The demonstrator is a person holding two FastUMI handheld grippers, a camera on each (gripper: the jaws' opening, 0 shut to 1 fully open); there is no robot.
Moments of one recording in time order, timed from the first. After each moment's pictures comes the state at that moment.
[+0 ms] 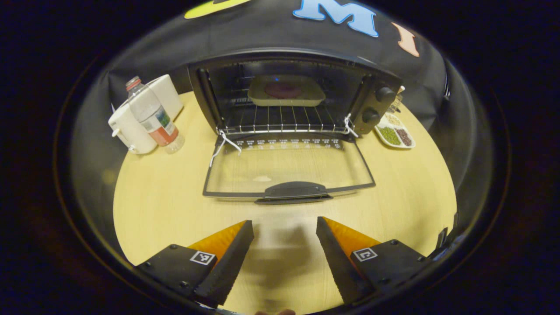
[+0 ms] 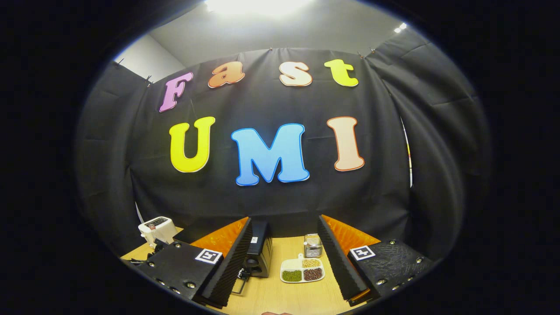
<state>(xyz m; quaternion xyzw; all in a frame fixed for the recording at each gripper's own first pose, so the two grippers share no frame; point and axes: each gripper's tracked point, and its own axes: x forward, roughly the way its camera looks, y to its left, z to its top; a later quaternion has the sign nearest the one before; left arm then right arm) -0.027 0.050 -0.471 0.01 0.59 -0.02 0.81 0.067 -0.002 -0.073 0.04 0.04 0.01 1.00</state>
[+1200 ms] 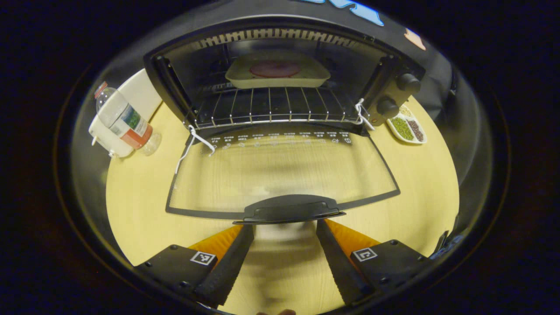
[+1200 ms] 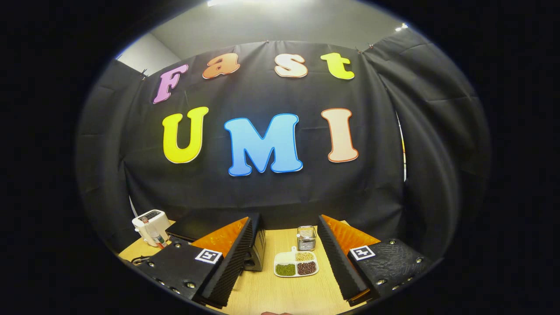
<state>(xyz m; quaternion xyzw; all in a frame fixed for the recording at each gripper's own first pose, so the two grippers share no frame) -0.003 0.039 -0.501 0.01 0.62 -0.03 0.79 0.065 -0.003 -0.088 0.03 0.06 0.00 1.00</state>
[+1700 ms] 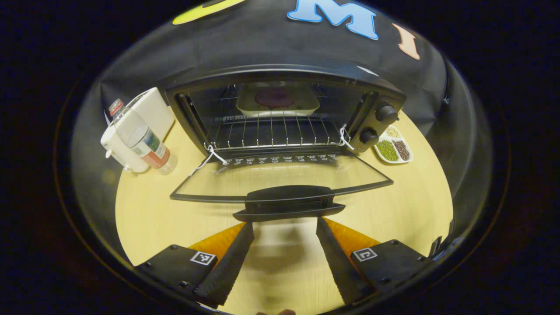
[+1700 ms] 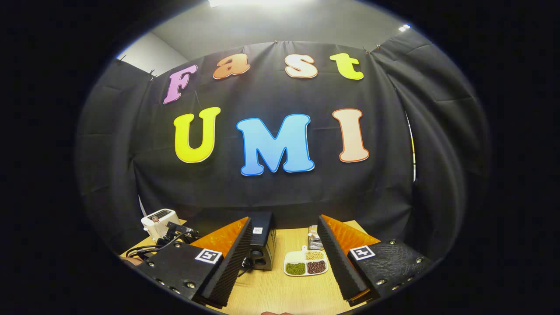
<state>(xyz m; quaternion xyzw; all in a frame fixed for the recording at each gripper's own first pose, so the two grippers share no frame) 0.004 0.040 -0.462 0.01 0.56 -0.04 0.82 0.055 0.018 -0.088 0.04 0.07 0.03 1.00</state>
